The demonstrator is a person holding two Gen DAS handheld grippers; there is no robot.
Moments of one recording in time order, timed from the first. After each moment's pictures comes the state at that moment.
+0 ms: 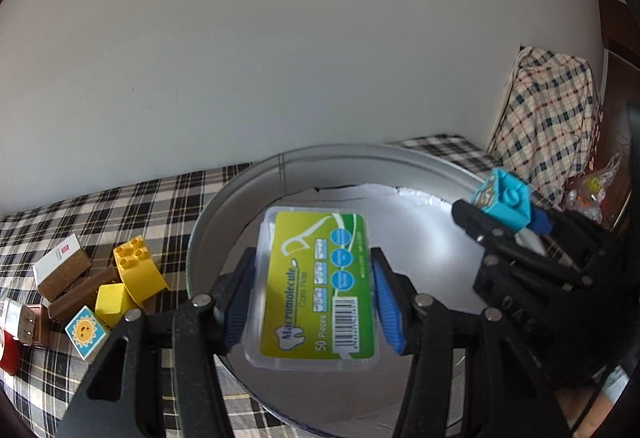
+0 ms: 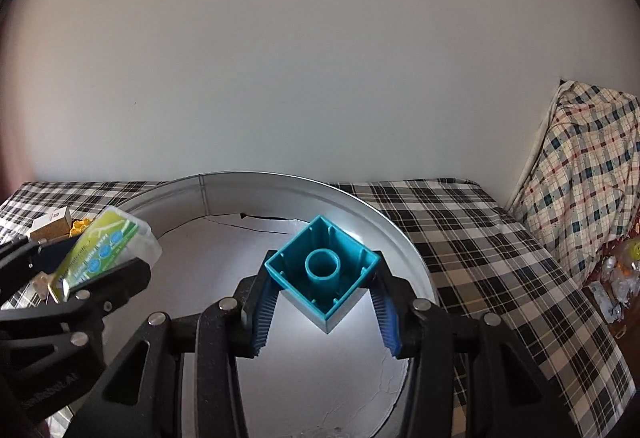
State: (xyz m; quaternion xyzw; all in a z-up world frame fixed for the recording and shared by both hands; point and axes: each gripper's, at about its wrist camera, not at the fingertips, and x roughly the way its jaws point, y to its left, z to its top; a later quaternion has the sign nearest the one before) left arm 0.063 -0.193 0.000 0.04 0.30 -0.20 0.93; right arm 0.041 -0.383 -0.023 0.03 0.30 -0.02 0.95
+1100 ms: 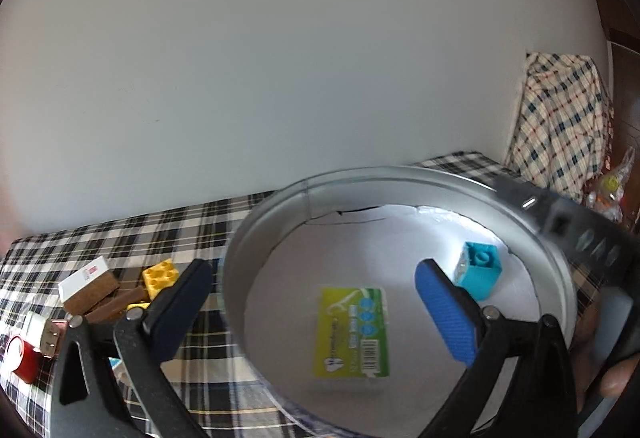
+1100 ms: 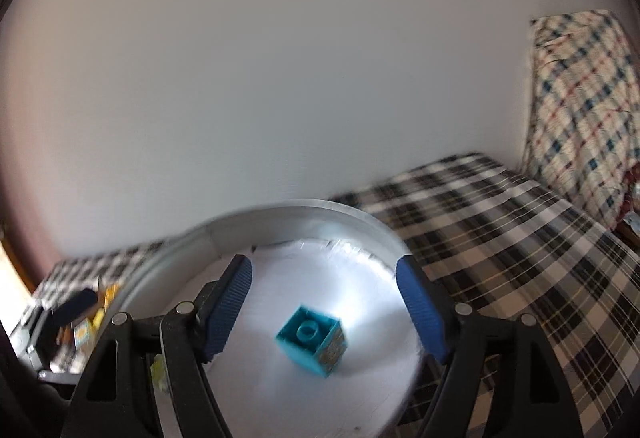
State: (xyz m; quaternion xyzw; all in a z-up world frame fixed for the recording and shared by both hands) left arm 0.059 -0.180 0.004 0.06 0.24 -0.15 0.96; right arm 0.024 -0.427 -0.012 0.19 0.23 -0.03 0.95
